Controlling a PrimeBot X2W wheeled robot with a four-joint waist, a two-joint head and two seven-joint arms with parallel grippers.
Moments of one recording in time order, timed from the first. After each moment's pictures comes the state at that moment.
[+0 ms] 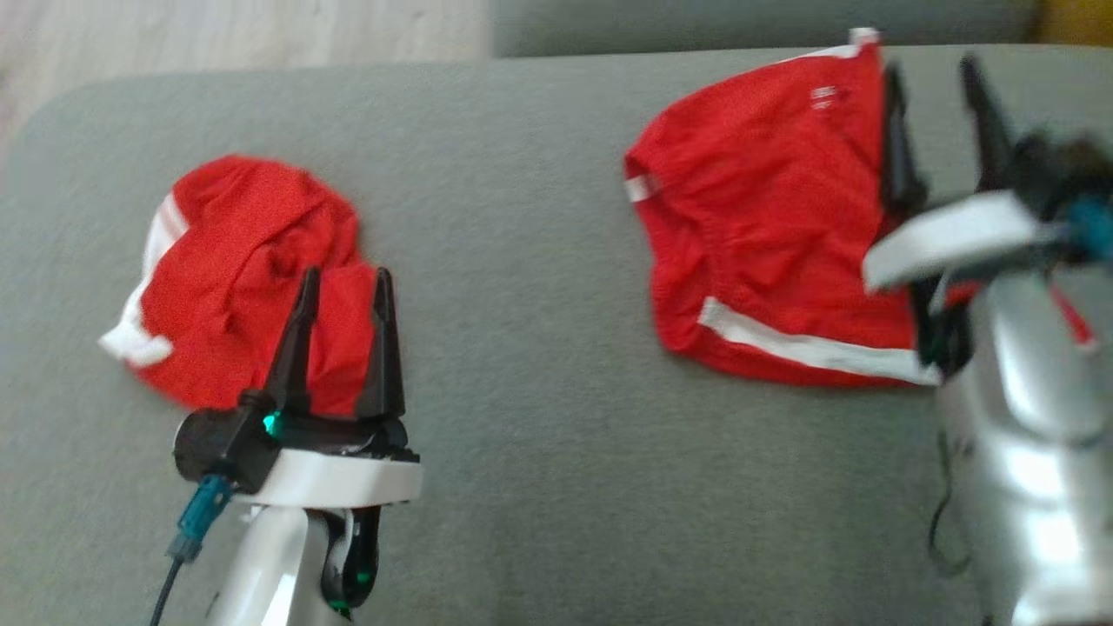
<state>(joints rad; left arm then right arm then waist) -0.19 0.04 -0.20 0.17 -0.31 -0.09 -0.26 -0.66 -0.11 0.02 0.65 0.11 0.13 -0.25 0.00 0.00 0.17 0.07</state>
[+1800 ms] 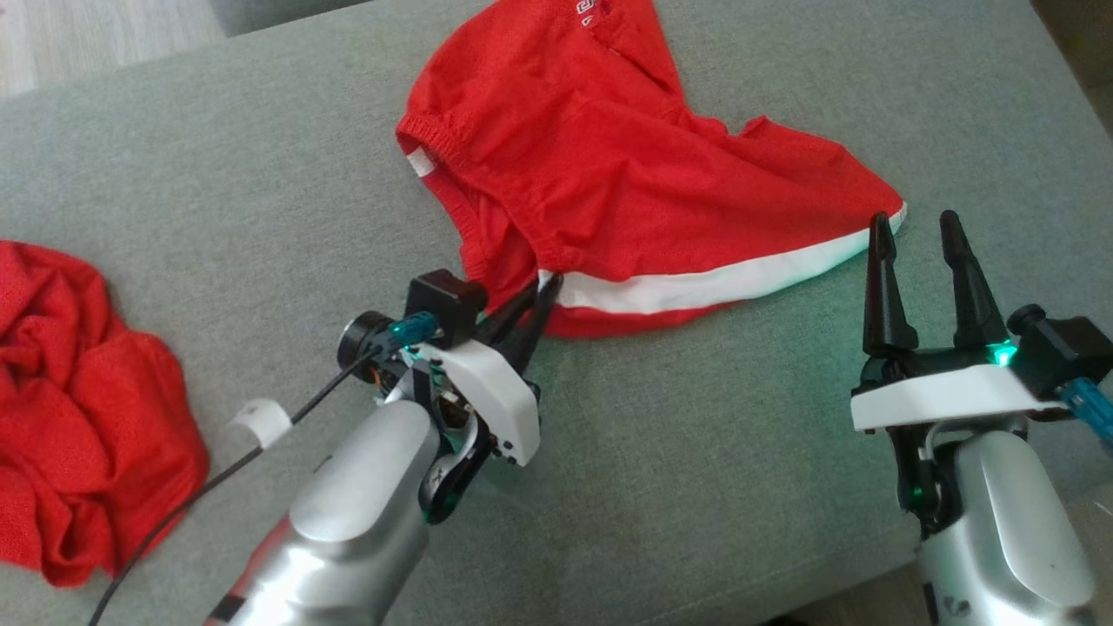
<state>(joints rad) -0.58 0.09 -0.69 0.55 -0.52 -0.13 0.07 -0.26 -0.05 0.01 0.29 0.24 0.13 -0.25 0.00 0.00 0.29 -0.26</state>
